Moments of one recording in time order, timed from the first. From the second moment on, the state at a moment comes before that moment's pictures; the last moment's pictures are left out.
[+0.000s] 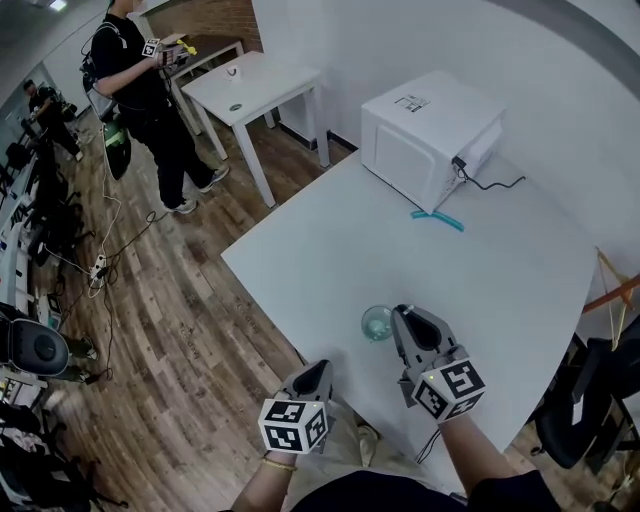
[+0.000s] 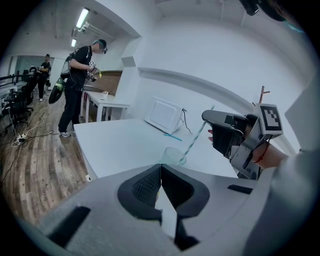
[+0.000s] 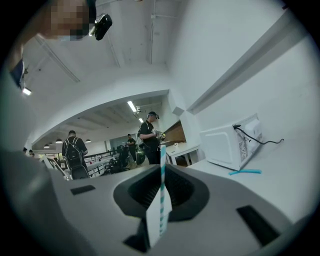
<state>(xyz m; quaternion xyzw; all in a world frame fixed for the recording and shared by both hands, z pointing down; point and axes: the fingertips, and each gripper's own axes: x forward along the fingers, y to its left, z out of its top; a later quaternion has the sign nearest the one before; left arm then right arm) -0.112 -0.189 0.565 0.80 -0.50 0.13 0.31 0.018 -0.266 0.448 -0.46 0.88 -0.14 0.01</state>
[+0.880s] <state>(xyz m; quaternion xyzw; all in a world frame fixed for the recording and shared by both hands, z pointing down) -0.108 -0.220 0.573 0.80 -0.49 0.13 0.31 0.014 -0.282 0.471 -0.47 0.87 -0.14 -0.02</state>
